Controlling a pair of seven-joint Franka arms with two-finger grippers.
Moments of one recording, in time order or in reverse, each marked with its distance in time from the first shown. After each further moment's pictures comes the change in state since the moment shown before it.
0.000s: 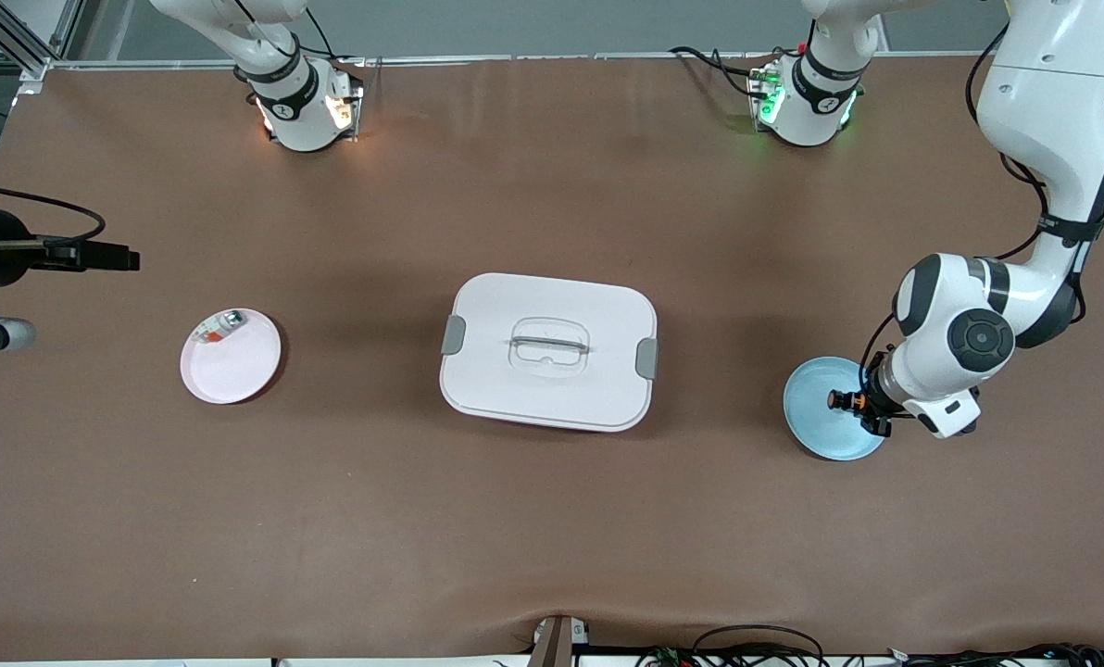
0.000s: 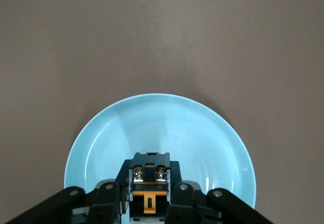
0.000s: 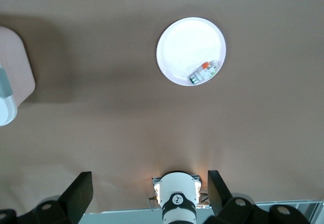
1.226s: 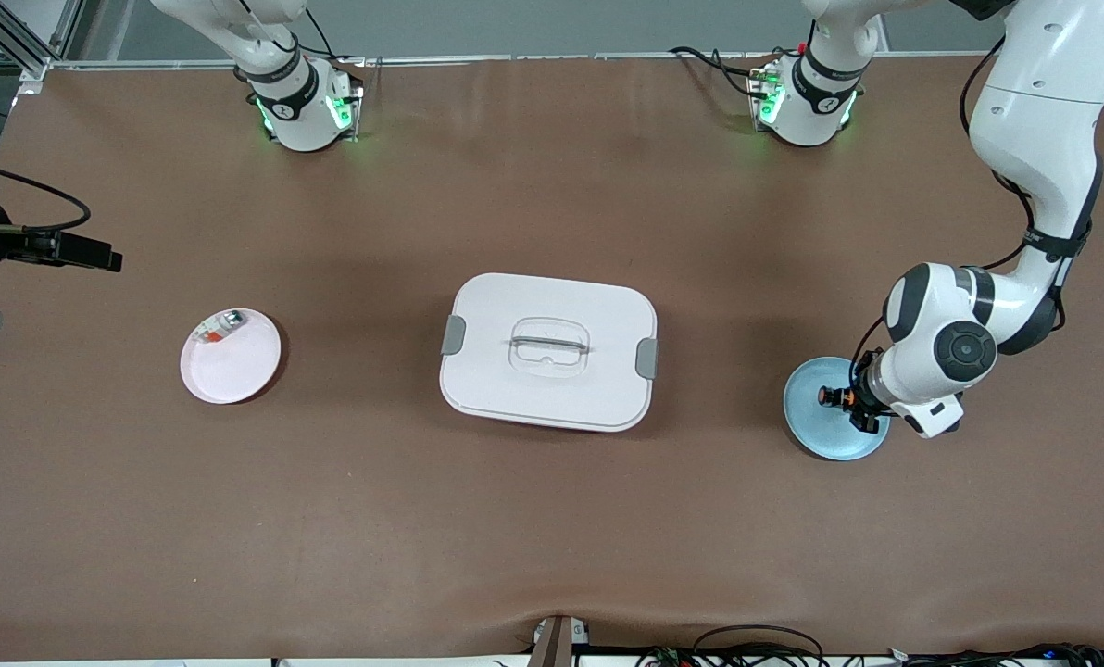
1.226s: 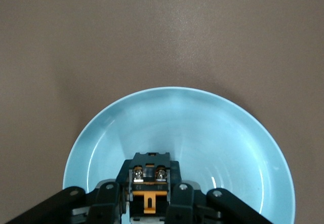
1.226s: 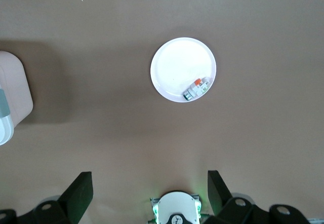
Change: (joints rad) left arm 0.001 0.042 -0.001 -0.005 0.000 0.003 -0.014; right arm -0.013 -0.158 0.005 -0.224 -0.014 0.184 0.001
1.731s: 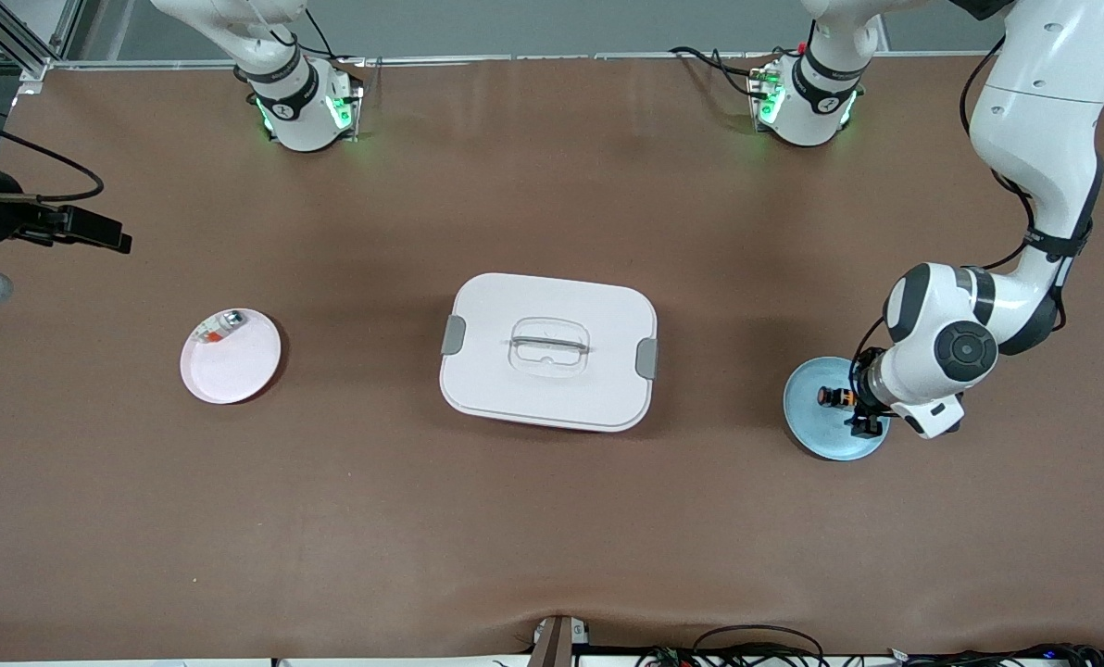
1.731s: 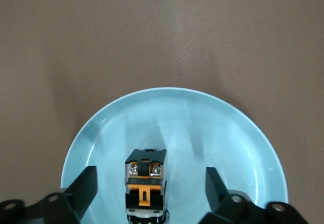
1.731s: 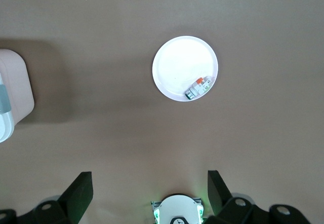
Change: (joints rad) left arm 0.000 -0.002 -0.002 0.009 0.000 0.000 0.000; right arm 0.000 -0.110 0.001 -0.144 0.008 0.073 0.003
